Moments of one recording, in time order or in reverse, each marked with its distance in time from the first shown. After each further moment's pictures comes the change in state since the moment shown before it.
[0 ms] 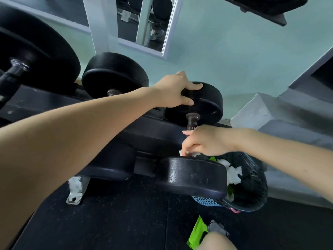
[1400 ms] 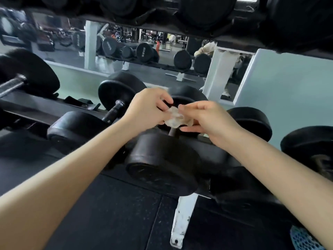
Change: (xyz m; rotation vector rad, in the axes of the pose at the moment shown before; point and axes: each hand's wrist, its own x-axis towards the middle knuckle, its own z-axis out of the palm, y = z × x) left_hand -0.305 -0.161 -0.202 -0.292 0.538 -0.317; right_hand 0.168 -0.328 -0.101 1.235 0.846 -0.125
